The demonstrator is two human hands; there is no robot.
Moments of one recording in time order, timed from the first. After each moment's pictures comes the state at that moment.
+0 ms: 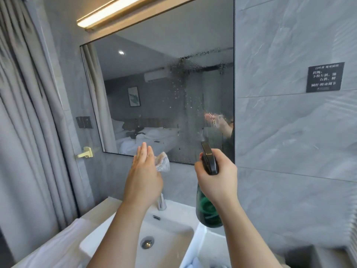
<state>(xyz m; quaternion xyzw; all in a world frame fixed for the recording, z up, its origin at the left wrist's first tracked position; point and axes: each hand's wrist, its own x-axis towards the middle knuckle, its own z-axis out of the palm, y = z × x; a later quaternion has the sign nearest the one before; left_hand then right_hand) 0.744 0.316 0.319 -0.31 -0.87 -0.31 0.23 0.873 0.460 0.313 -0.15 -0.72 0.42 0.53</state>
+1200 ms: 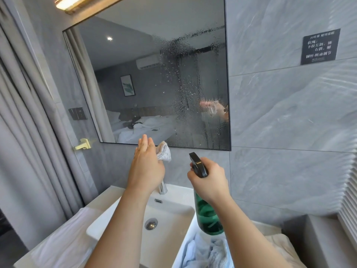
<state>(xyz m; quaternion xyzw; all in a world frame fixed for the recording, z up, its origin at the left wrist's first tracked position) 0.750 0.326 0.303 -0.31 -0.88 -0.30 0.19 0.868 0.459 0.251 -0.23 -0.78 0.45 0.36</state>
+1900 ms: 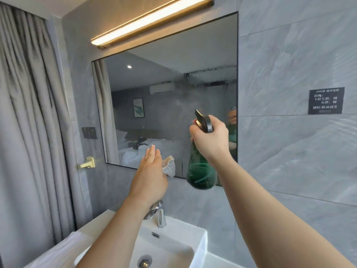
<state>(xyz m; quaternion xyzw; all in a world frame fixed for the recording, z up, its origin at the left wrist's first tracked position) 0.733 0.330 0.354 -0.34 -0.87 -0.28 0.22 0.826 0.484 0.429 -0.08 -0.71 0.46 0.52</state>
